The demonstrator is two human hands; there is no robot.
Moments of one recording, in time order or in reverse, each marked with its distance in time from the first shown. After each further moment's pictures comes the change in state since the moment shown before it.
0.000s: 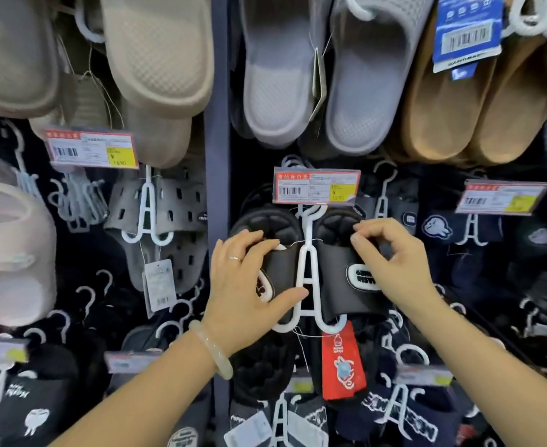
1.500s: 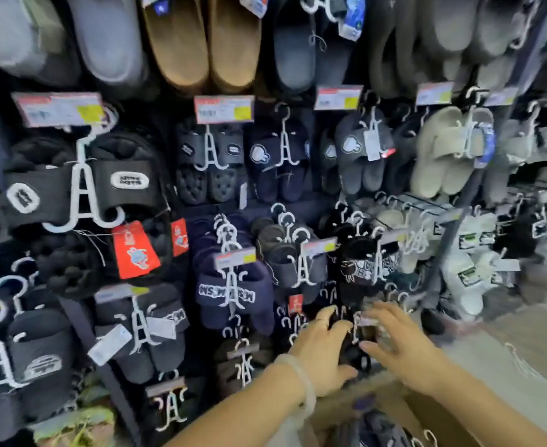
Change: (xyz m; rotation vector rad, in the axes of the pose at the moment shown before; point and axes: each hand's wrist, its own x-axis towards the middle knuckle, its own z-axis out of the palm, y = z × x) left_hand -0.226 0.296 0.201 -0.061 -1.123 0.130; right_hand -0.311 0.006 -0.315 -0.679 -0.466 0.660
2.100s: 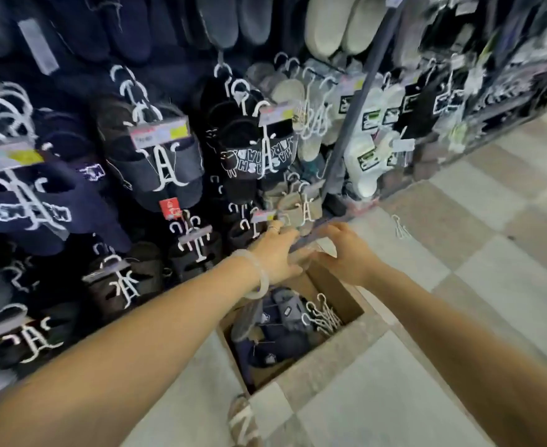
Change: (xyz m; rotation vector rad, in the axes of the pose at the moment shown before) left_hand 0.191 0.084 0.138 -0.055 -0.305 -0.016; right_hand 0.013 0.231 -0.016 -0.011 -0.100 0.270
